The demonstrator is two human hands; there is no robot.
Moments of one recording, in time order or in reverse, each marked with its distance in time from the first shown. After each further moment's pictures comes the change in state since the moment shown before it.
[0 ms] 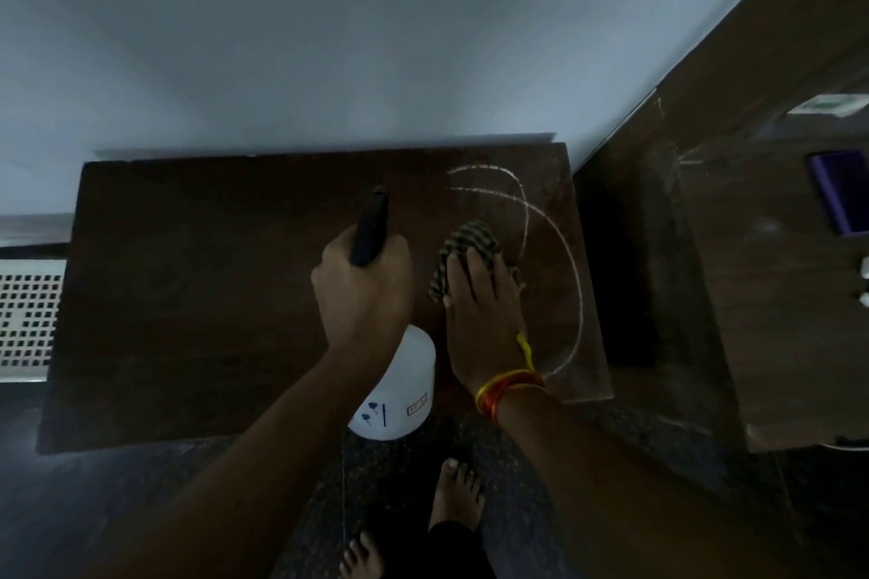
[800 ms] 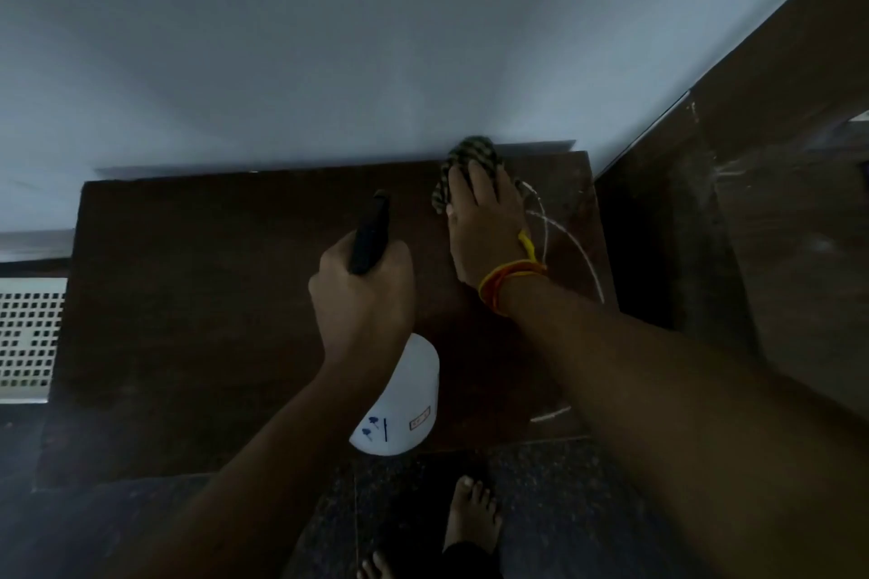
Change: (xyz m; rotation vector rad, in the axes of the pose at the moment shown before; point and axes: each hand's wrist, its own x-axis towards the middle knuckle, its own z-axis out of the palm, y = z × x) left_hand 0.022 0.008 0.003 0.002 -0.023 -0.022; right_hand 0.134 0.009 0.009 0.019 0.105 -0.086
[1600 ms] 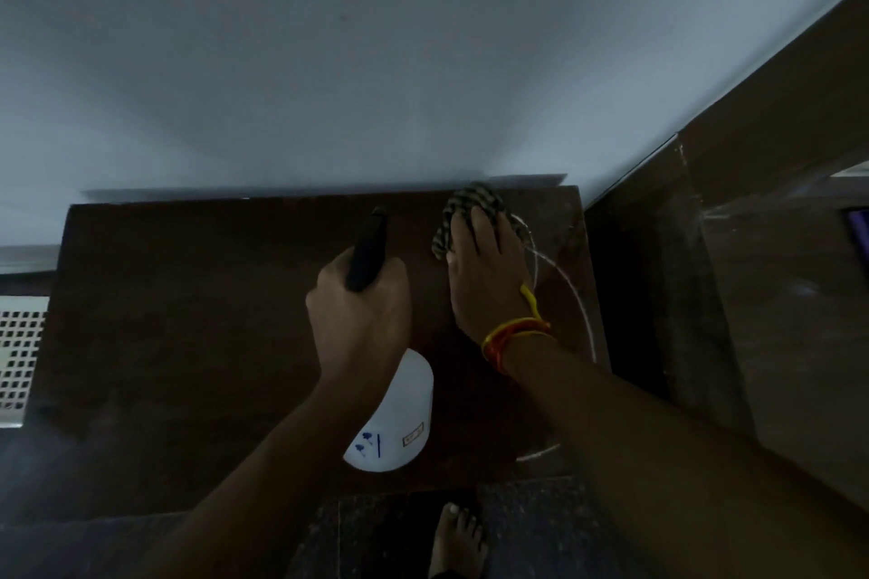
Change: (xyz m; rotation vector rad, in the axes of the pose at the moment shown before) left_hand 0.014 0.018 0.007 0.001 -0.010 -0.045; right_hand -0.016 0.004 -0.004 -0.024 -0.032 0.009
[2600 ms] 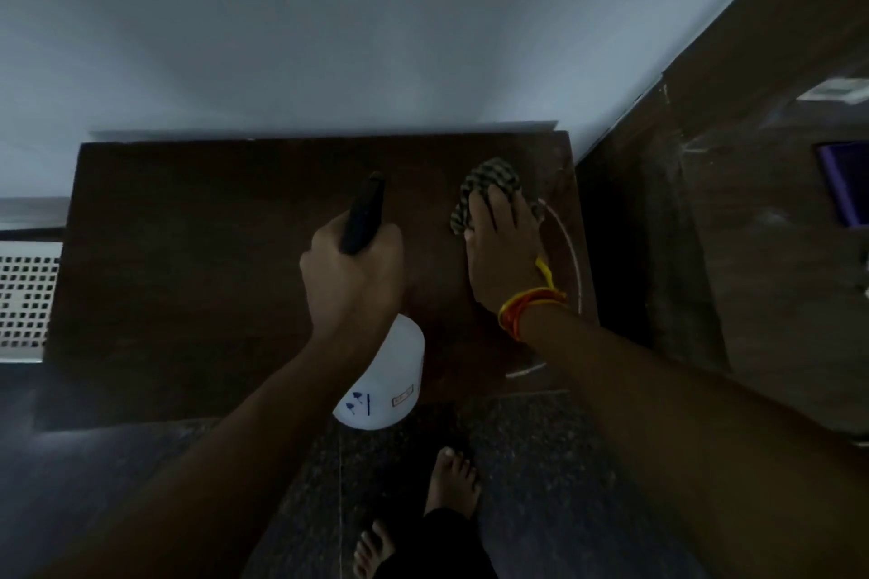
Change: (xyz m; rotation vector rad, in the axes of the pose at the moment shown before) left_hand -0.038 -0.030 -0.016 0.015 0.000 0.104; right_hand -0.049 0.017 -0.010 -0.026 -0.057 0.017
